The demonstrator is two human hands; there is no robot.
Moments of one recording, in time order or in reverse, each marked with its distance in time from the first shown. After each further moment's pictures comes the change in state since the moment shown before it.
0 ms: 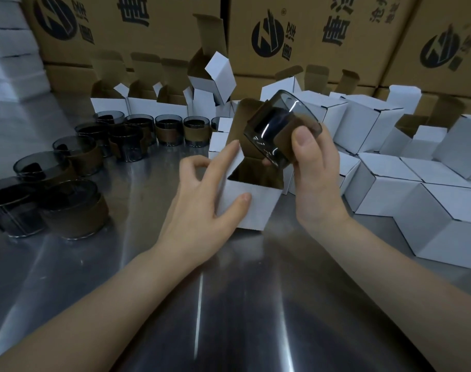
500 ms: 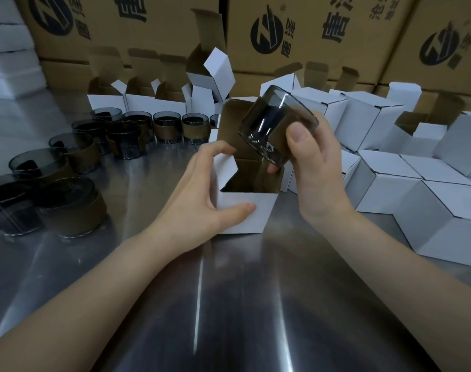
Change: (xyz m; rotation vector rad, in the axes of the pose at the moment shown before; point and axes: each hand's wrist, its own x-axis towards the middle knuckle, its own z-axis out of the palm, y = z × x) left_hand 0.013 0.001 -0.012 -0.223 -0.150 0.000; right_hand 0.005 -0.005 -0.003 -0.048 -0.071 -0.004
